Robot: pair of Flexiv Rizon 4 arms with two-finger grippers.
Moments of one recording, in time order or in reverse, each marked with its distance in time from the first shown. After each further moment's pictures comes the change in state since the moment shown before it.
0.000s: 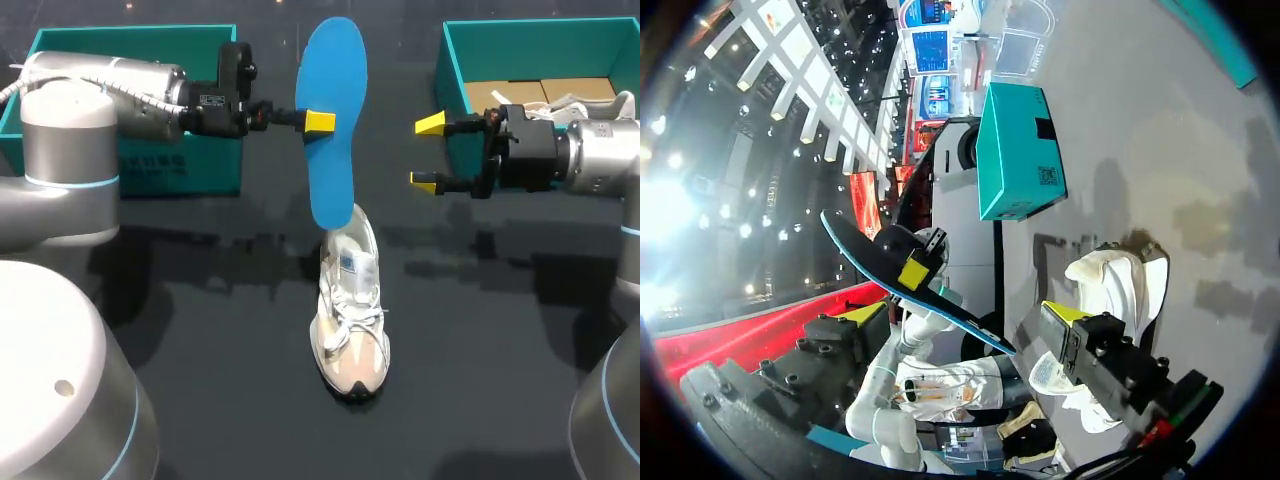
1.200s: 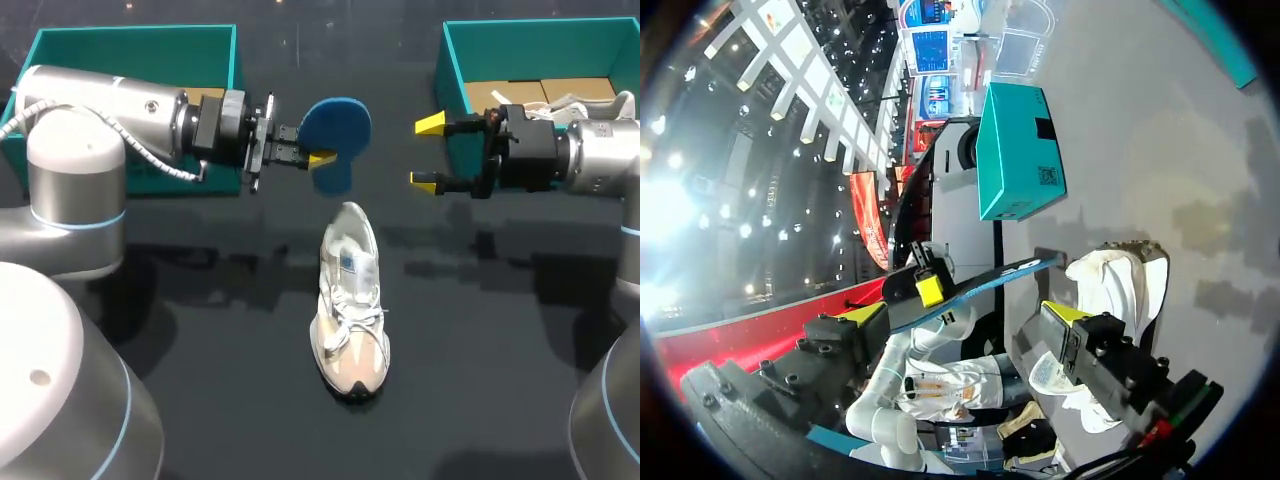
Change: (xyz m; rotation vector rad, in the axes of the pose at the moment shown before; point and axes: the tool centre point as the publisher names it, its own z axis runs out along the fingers) left arm -0.015 0.034 0.005 -0.110 -0.069 0.990; right arm 0.000 0.000 0.000 0.000 0.000 0.000
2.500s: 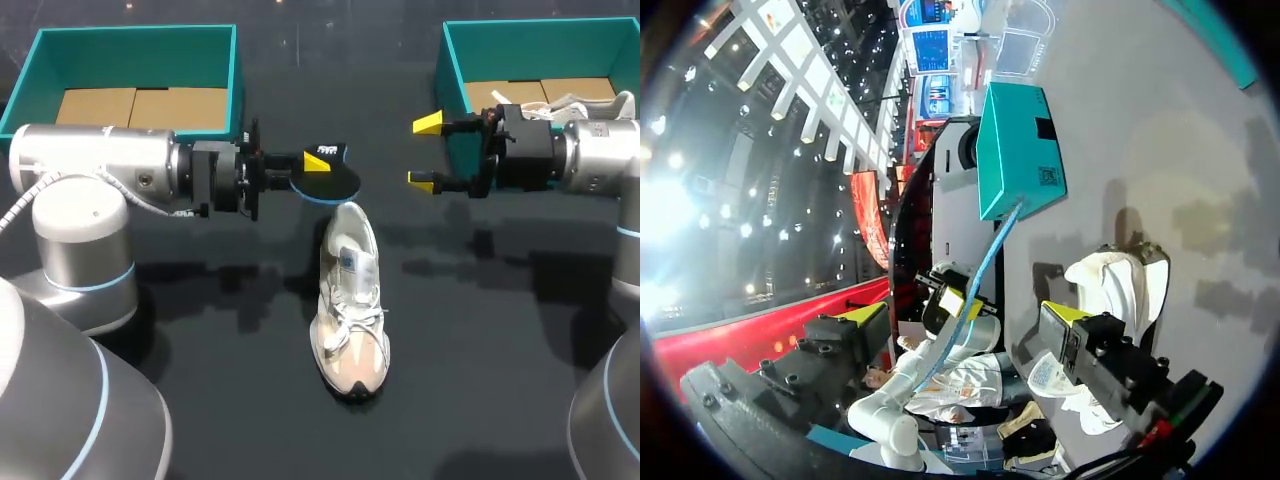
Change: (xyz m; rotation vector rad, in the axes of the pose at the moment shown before) left arm 0.011 0.028 -0.008 -0.021 -0.125 0.732; right arm -0.002 0.002 0.001 0.002 0.003 0.000
